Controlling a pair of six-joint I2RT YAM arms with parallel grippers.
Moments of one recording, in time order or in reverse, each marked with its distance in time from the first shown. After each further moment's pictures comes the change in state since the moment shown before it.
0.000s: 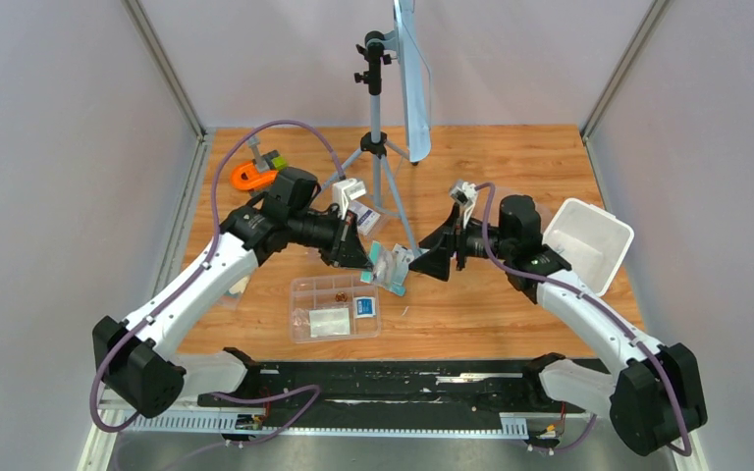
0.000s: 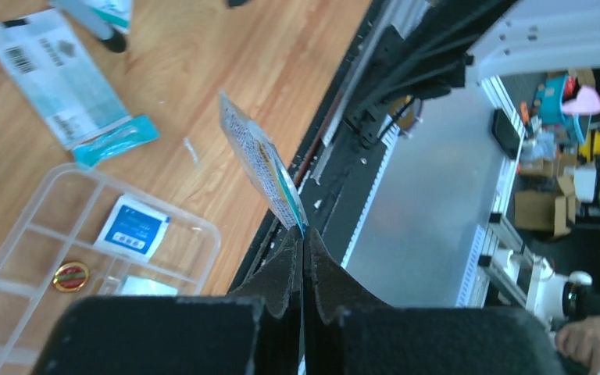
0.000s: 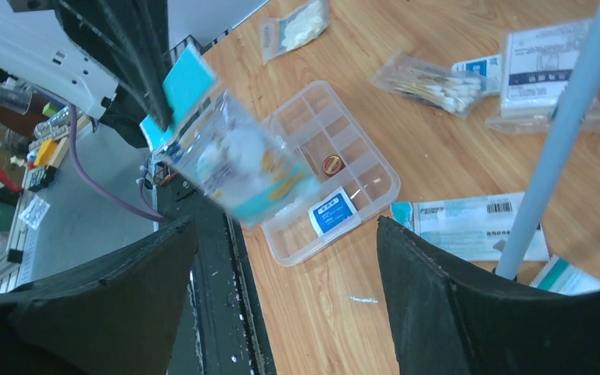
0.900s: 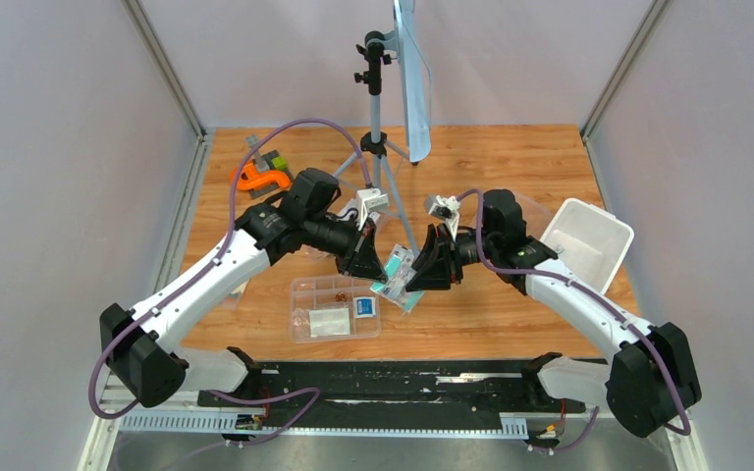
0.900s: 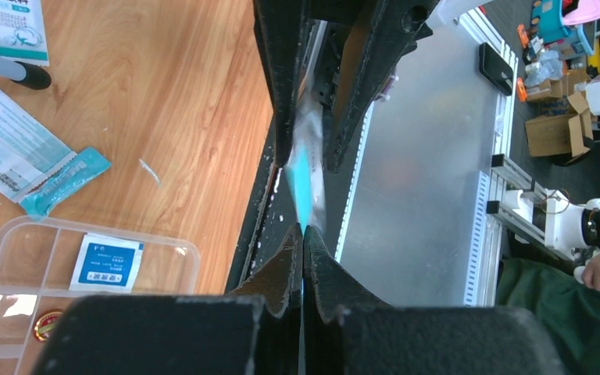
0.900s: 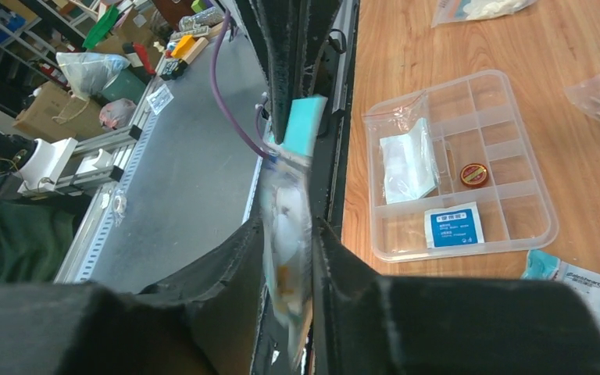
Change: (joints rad) left arm -0.137 0.048 0.069 -0.026 0.081 0.132; right arm 0.086 0.107 0.092 -0.057 -0.397 -0.139
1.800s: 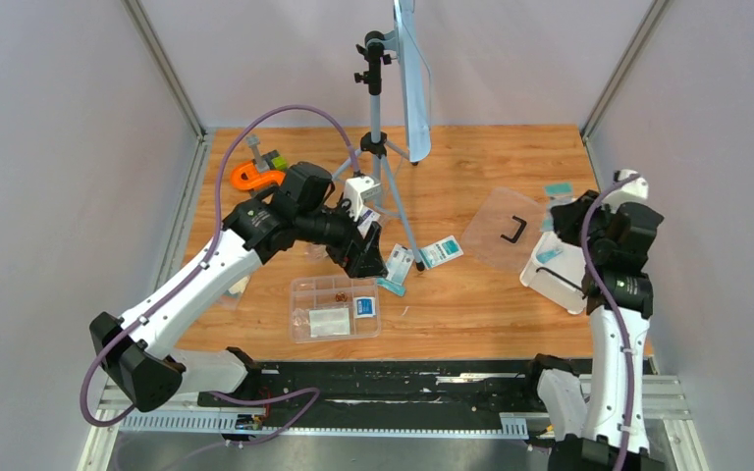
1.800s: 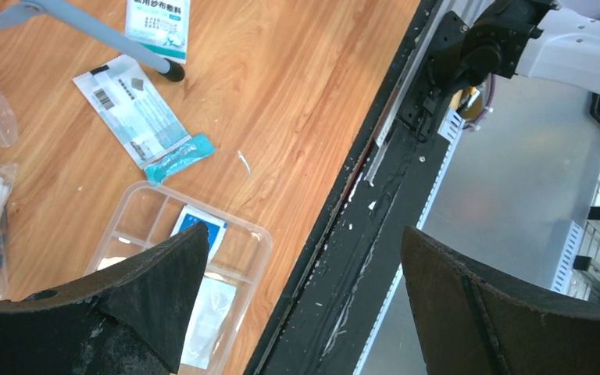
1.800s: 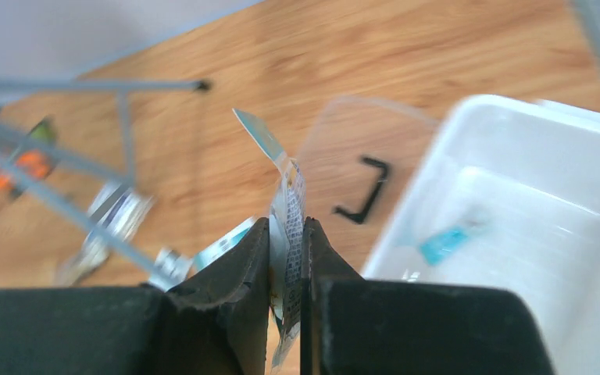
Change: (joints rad) left arm -0.001 -0.016 0.080 -0.071 -0.265 0.021; right arm -0.706 -0.393 0.068 -0.422 0.932 0.132
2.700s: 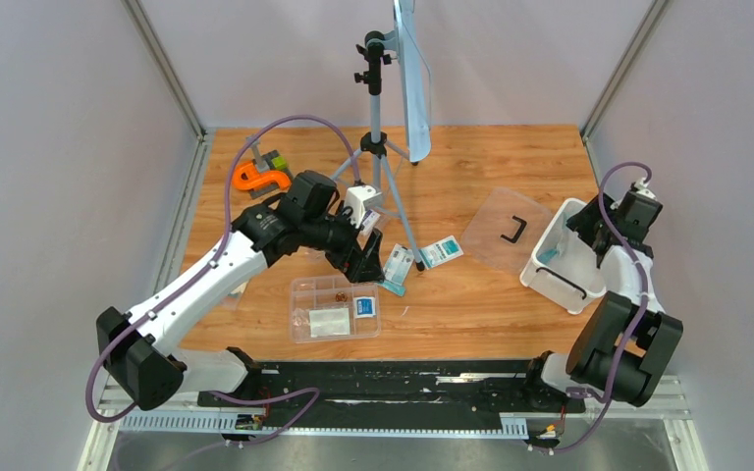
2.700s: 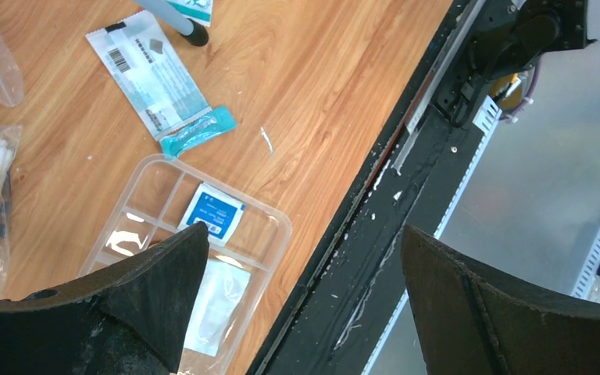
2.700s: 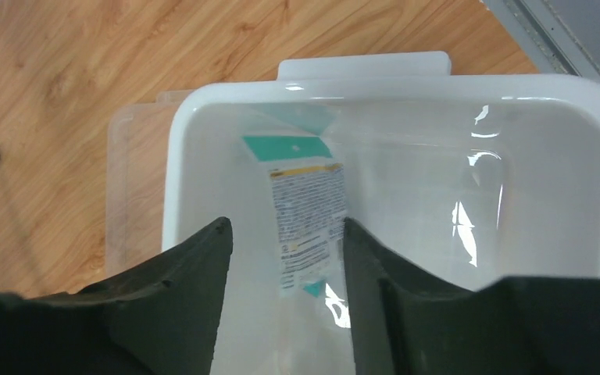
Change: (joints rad) left arm 0.000 0.003 -0.072 0.013 -0.055 0.014; right arm -0.277 0.549 -0.029 0.239 0.156 0.085
